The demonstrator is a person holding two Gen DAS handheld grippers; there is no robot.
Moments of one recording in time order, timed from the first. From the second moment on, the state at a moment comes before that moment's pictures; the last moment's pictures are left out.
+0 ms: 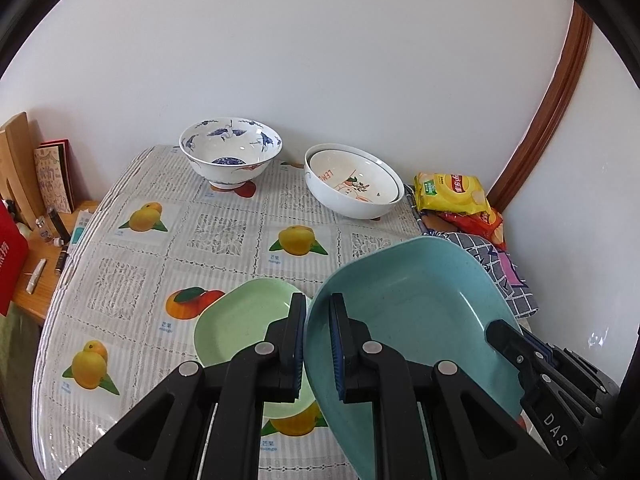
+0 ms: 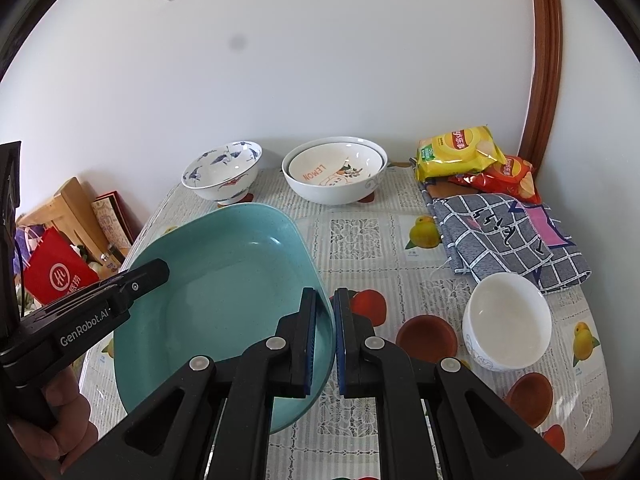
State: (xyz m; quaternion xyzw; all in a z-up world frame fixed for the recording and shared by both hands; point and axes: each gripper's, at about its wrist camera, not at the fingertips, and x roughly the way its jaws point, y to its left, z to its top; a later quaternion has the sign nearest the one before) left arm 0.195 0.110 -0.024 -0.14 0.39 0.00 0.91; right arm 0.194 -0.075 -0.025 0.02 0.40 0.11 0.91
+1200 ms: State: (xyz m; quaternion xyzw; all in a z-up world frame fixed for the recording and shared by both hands) left arm 0.192 0.173 -0.090 -0.17 0.45 0.06 0.88; right arm 0.211 -0.015 -0.085 0.00 0.45 0.16 0.88
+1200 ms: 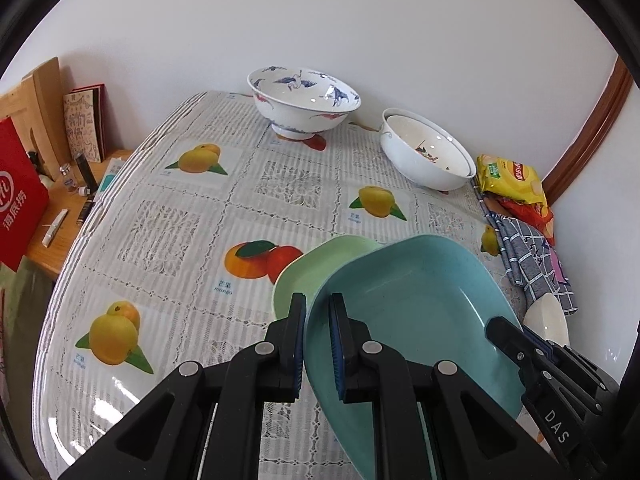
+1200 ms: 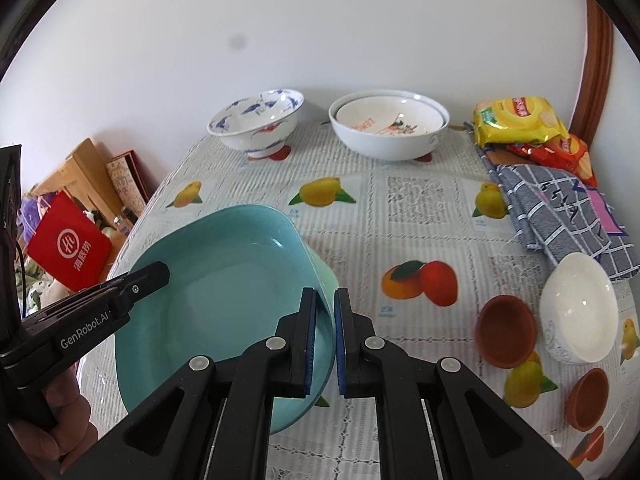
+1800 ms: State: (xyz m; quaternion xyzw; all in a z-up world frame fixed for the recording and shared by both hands) left arm 0.202 0.192 -0.130 -0.19 0.48 0.08 0.86; right arm 0.230 0.011 -0.127 -0.02 0.49 0.18 0.85
